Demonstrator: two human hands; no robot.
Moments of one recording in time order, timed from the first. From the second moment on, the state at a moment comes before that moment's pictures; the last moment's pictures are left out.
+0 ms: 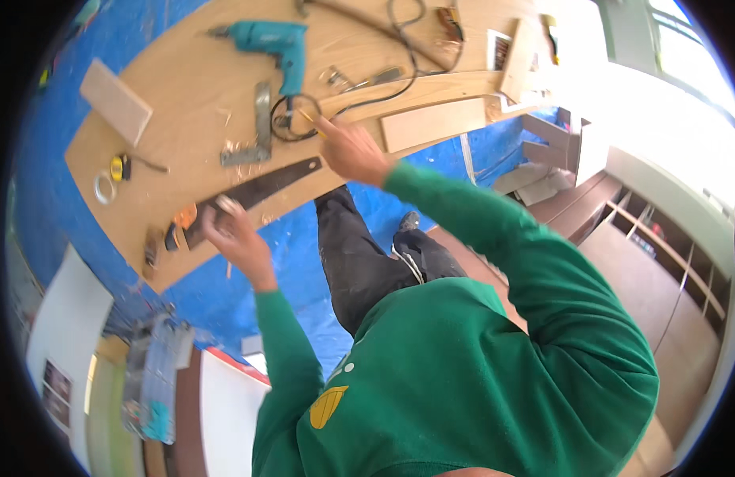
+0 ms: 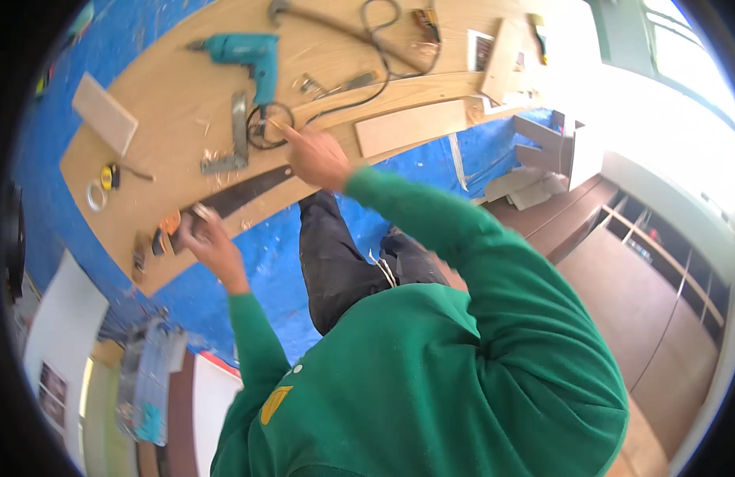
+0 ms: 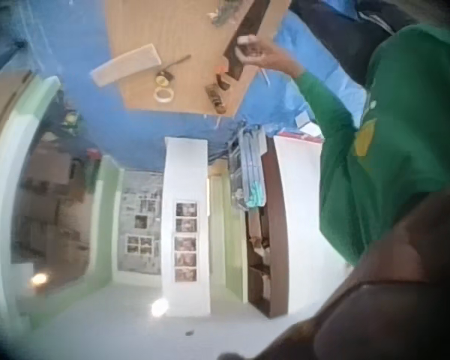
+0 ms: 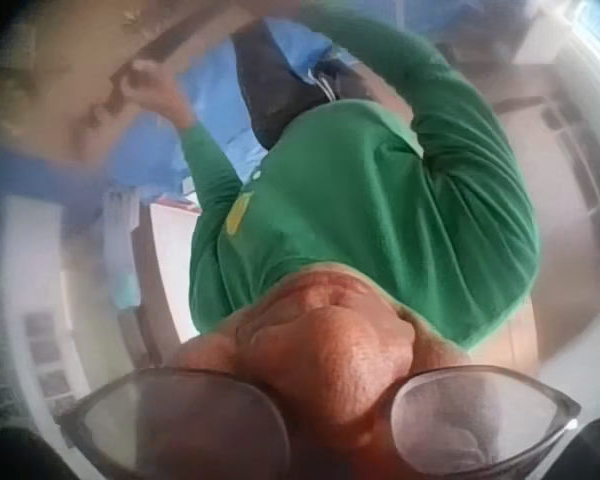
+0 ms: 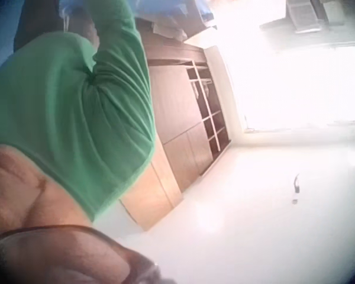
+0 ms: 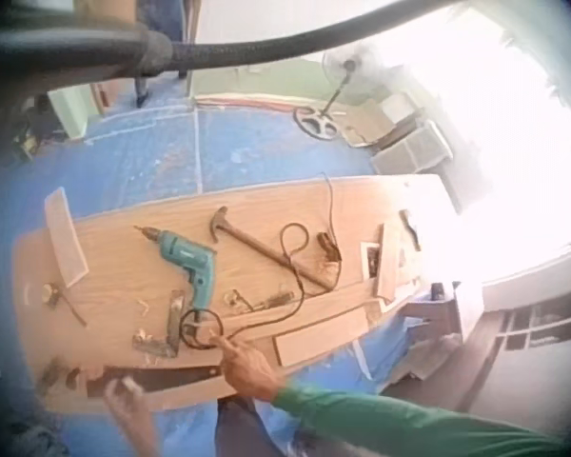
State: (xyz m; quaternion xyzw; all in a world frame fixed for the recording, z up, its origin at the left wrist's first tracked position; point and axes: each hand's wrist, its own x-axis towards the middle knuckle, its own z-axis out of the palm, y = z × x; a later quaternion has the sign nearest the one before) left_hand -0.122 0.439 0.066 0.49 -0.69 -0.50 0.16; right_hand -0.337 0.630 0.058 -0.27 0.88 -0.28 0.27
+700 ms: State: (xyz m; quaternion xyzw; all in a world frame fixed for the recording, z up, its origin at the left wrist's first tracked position) left_hand -0.182 0.671 0.133 0.00 -0.89 -0.34 -0.31; right_hand -0.186 1.174 0.514 -0.27 0.66 -0.70 0.07
